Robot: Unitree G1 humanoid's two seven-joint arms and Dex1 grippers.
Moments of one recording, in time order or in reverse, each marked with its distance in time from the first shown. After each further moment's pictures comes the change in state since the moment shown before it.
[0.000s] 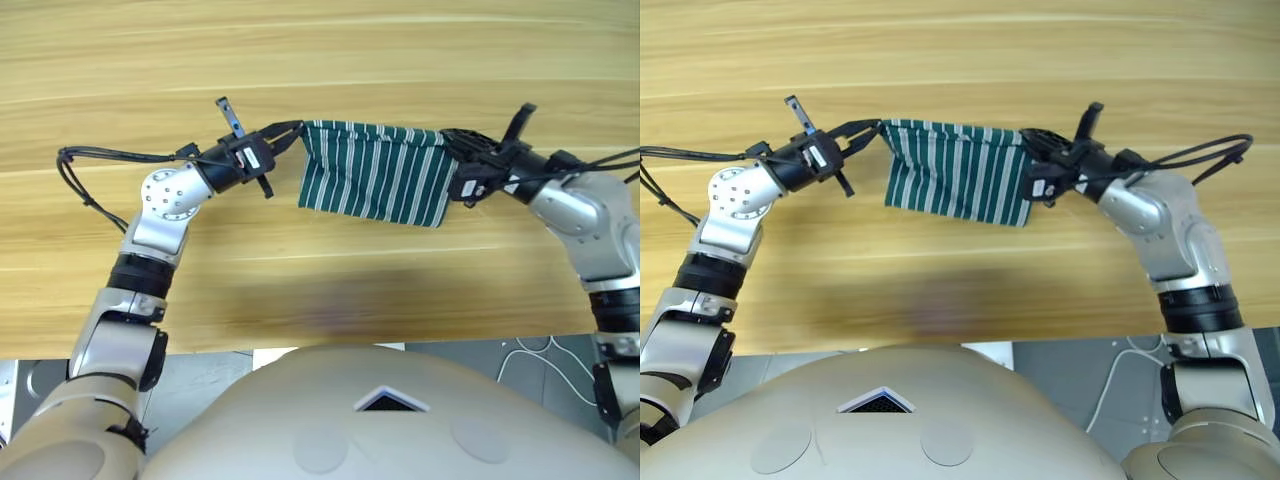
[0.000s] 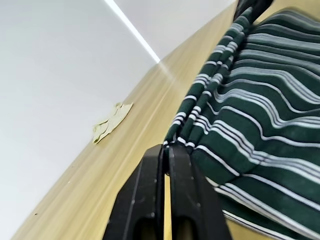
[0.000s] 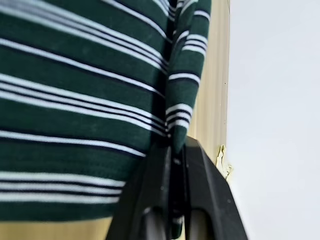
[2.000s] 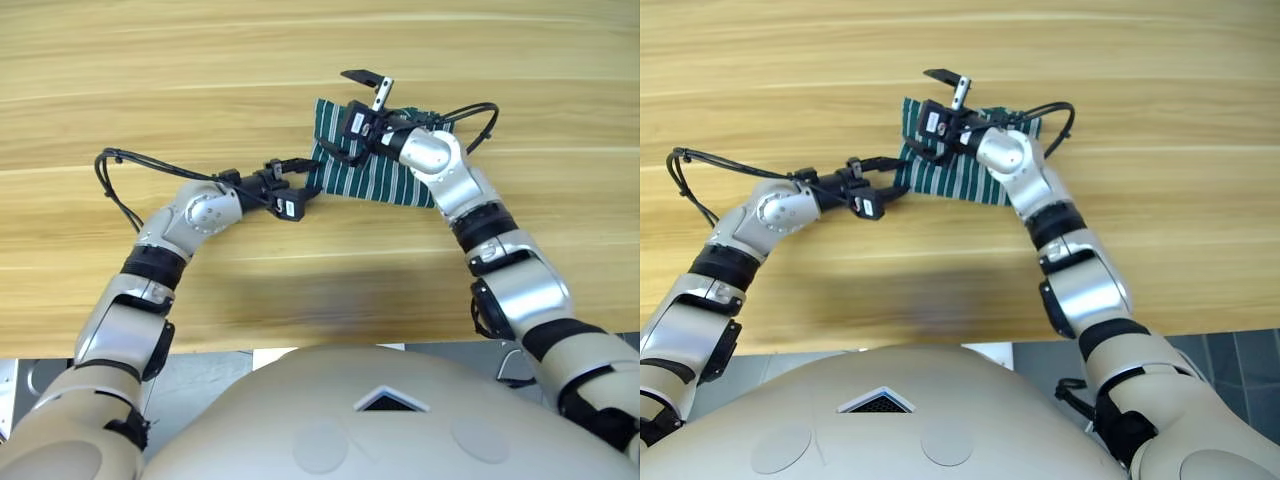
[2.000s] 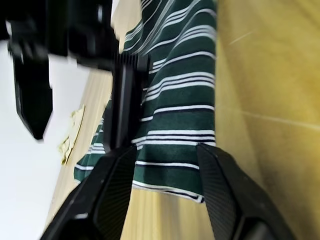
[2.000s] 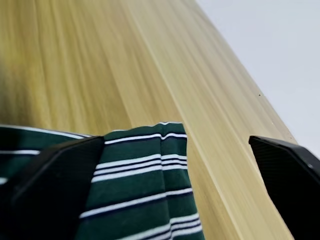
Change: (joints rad) left arm -0.040 0.021 -0.167 0.150 0.454 -0.210 0.109; right arm -0.493 0.557 0.196 0.808 0.249 0.030 -0.059
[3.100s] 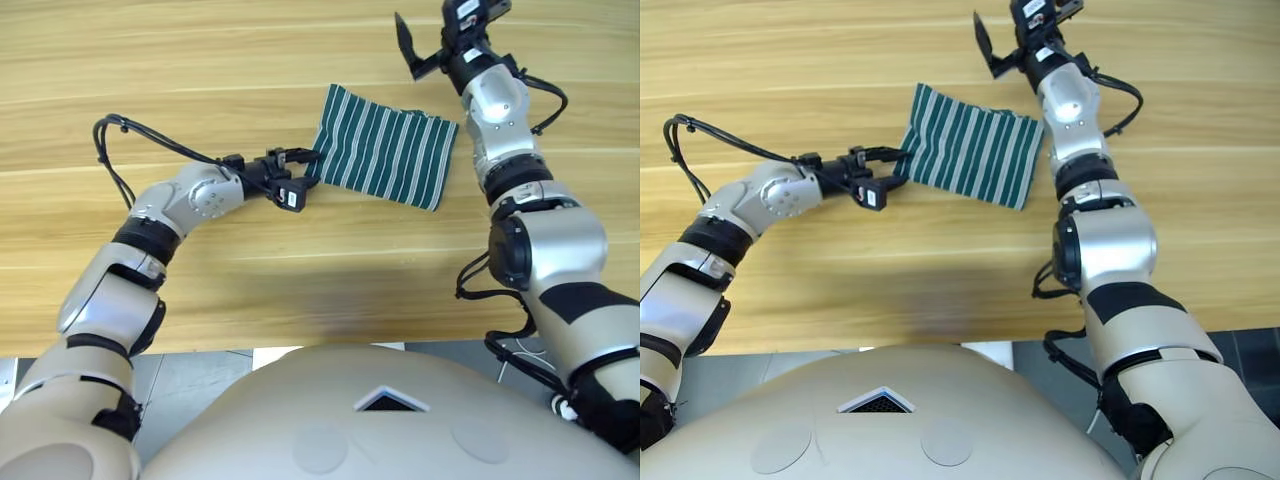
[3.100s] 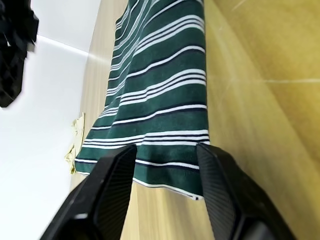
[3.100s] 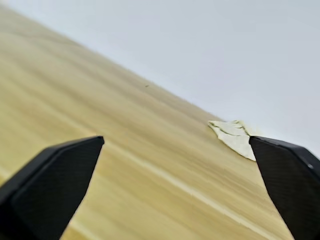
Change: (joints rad) left arm -0.167 0.041 -0.185 0.175 0.012 -0.017 0.147; right arm -0.233 -0.033 -0.396 0.410 0.261 -0.192 -0.141
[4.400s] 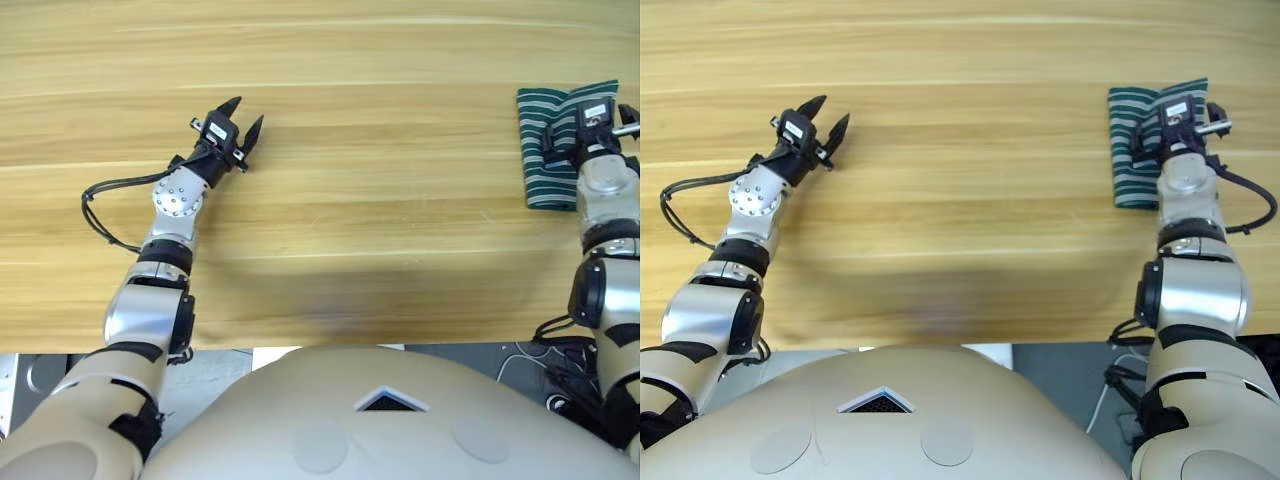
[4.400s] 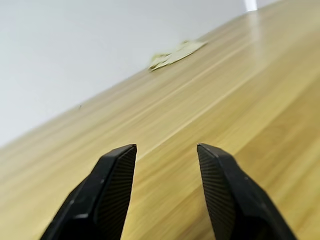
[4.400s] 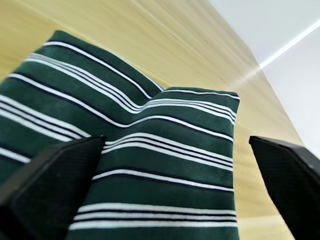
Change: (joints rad) left arm 0.034 -0.213 0.552 0.358 -0.611 0.123 -0.071; right arm 0.284 -0.427 -0.022 0.077 -0.067 0.278 -0.183
